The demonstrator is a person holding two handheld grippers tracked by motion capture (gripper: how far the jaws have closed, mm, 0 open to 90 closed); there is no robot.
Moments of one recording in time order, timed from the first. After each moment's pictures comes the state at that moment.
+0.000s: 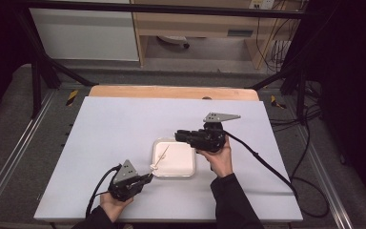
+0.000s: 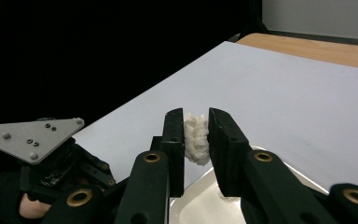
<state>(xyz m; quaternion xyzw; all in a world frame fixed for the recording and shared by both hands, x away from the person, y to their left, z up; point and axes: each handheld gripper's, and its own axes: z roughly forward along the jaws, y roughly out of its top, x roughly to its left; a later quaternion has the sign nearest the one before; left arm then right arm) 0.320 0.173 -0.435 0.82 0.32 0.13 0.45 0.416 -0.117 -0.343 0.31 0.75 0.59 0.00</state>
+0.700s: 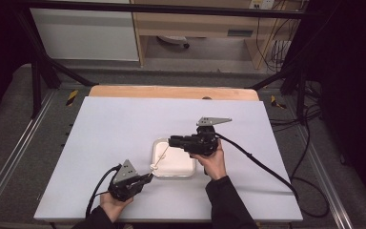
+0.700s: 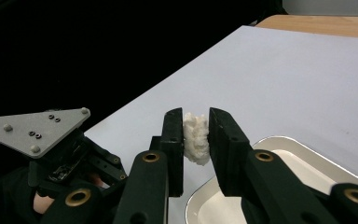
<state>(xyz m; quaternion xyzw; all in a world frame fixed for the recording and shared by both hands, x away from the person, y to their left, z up) 0.320 0.173 -0.434 0.82 0.32 0.14 0.45 0.418 -0.102 -0.362 0.31 0.75 0.58 -0.04</state>
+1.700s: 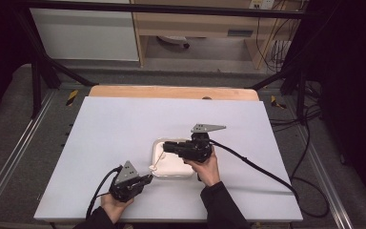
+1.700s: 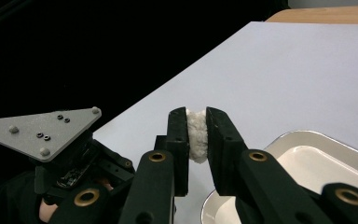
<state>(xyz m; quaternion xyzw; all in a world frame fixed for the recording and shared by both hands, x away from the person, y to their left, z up) 0.319 0.171 -0.440 0.82 0.33 0.14 0.44 0.407 -0.087 -0.378 0.31 0.74 0.60 -0.05</state>
